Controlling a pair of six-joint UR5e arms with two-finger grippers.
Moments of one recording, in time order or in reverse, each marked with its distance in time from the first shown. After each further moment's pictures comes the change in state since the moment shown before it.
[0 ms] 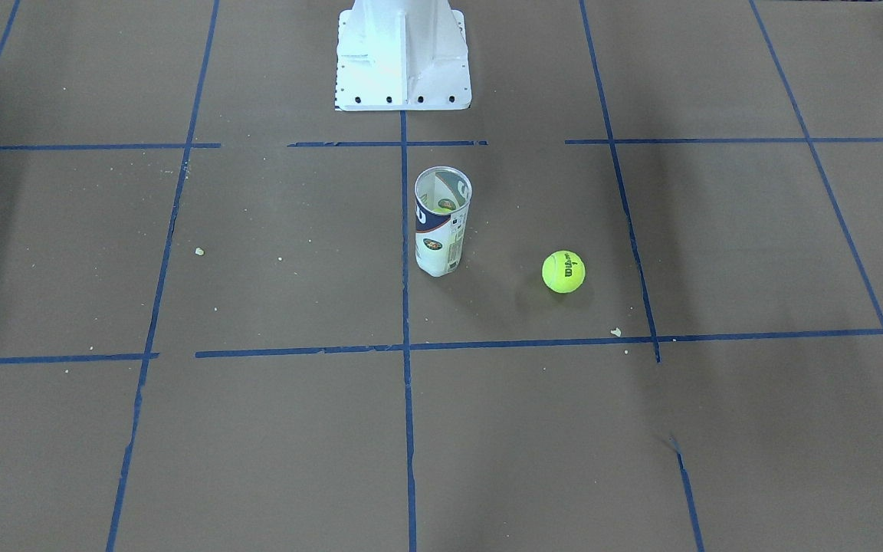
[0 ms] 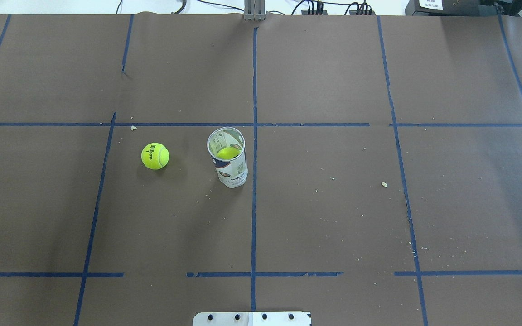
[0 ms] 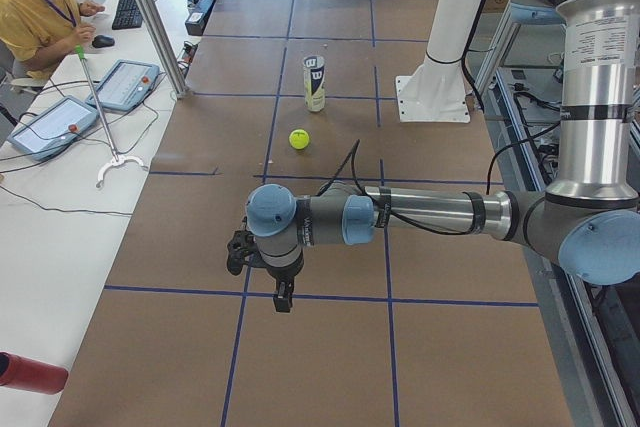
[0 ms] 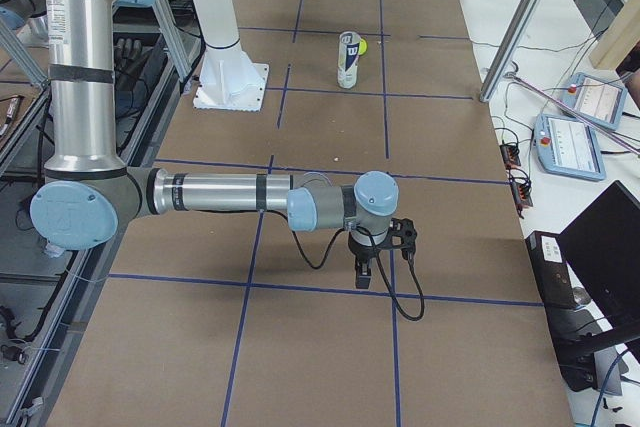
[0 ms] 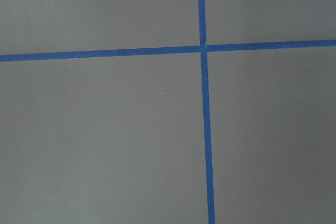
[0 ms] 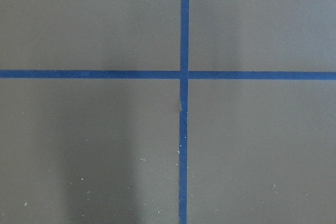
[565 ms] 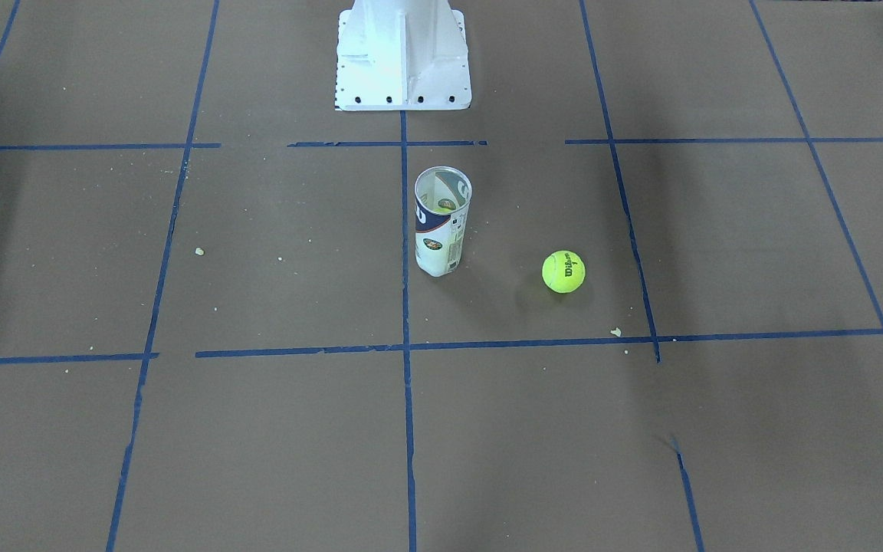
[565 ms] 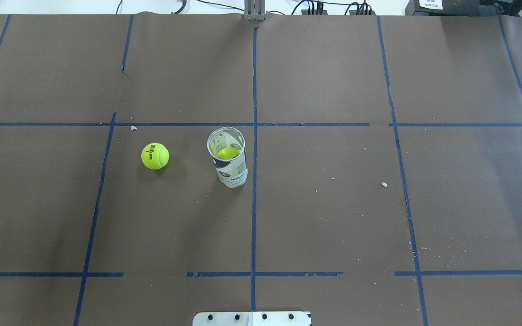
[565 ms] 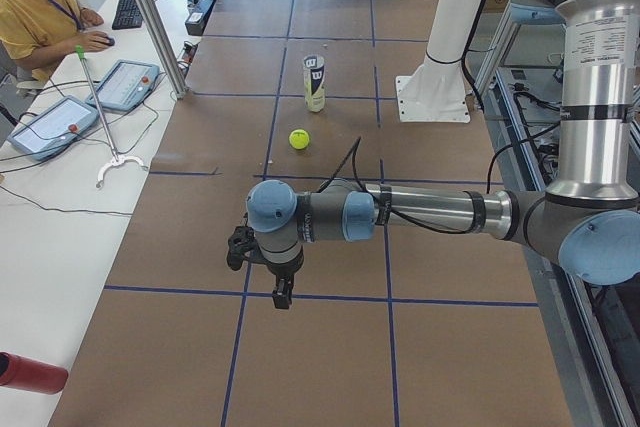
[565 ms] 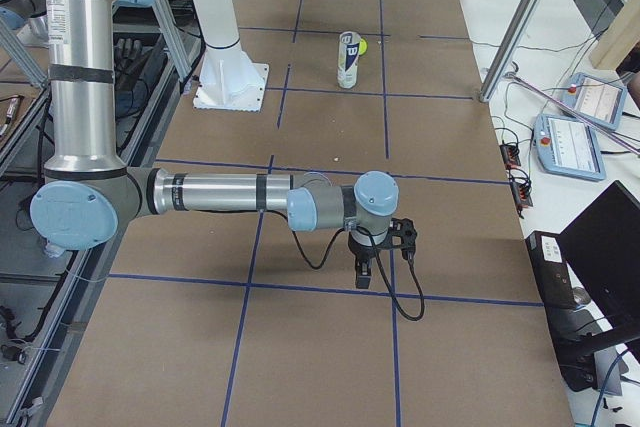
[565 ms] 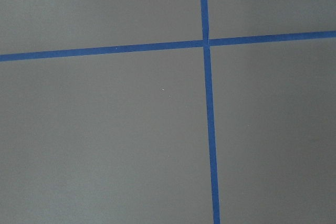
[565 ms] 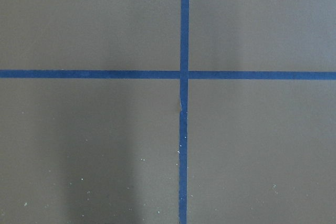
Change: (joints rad) left arm 0.000 0.001 -0.018 0.001 -0.013 0.021; right arm 0.000 0.001 0.000 0.000 0.000 0.000
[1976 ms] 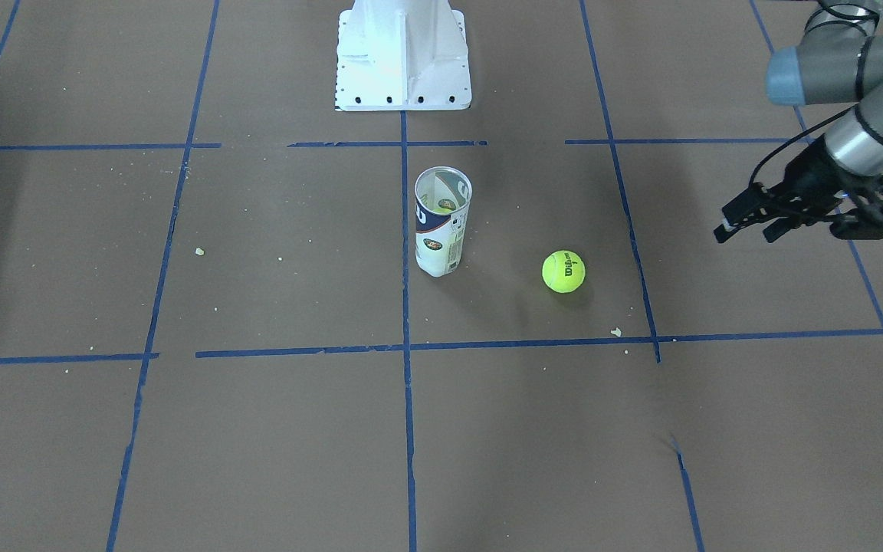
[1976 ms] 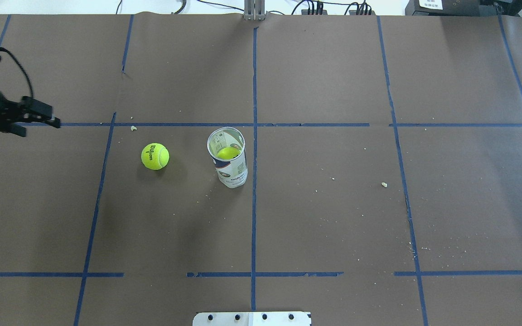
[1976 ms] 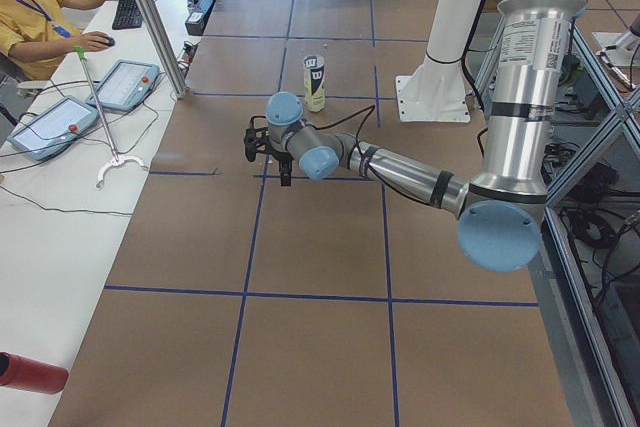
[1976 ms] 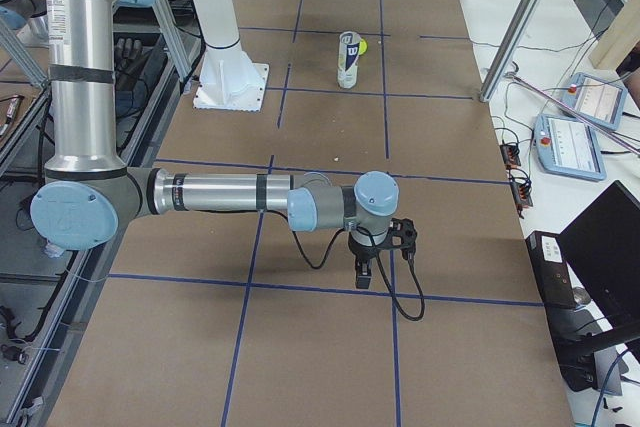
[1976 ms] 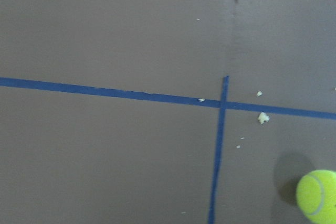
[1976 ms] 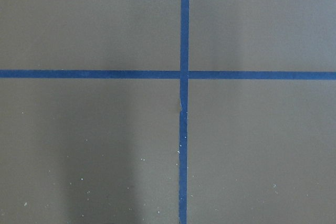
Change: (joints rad) left arm 0.595 -0.192 -0.083 -0.583 0.078 -1.238; right arm 0.000 0.000 0.000 0.000 0.000 0.000
